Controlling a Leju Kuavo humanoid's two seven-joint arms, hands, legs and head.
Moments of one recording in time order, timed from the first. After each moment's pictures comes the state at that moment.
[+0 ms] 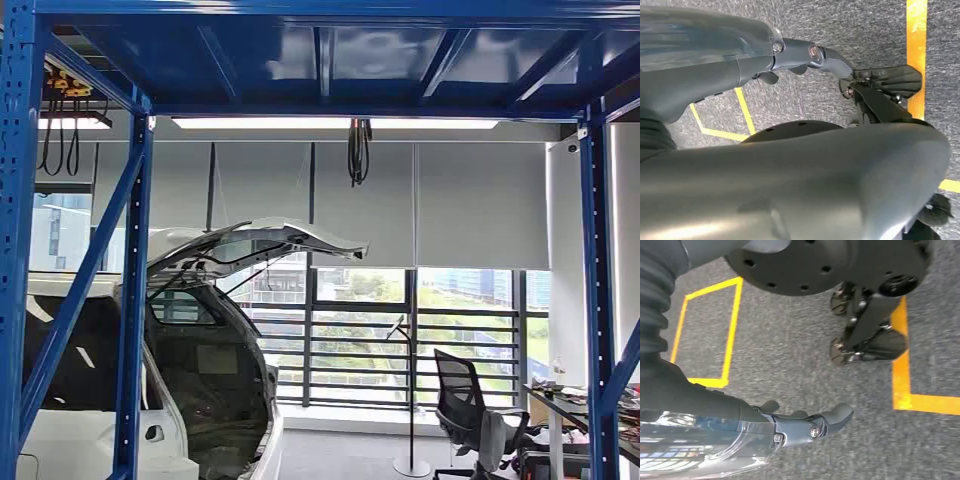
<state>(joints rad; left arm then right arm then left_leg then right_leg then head) 0.11 0.00 -0.26 -0.38 0.28 0.01 -0.06 0.11 0.00 -0.07 -0.38 0.02 0.06 -0.08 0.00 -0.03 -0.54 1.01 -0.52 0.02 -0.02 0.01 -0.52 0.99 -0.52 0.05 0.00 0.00</state>
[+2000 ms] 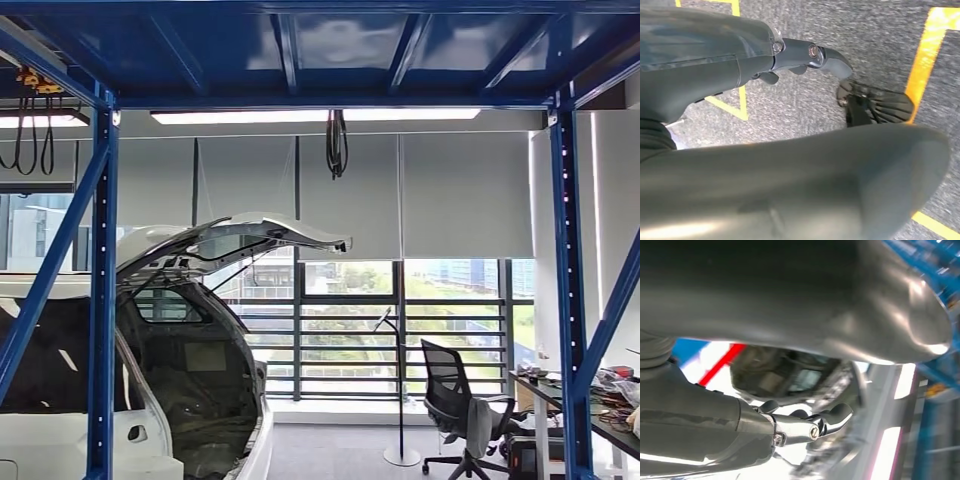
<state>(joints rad) -0.05 0.09 -1.11 -0.15 1.41 0.14 -0.19 -0.35 -0.37 0.02 -1.82 -0.04 0.50 -0.54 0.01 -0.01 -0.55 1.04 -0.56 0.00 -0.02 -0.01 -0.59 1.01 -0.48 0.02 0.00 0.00</state>
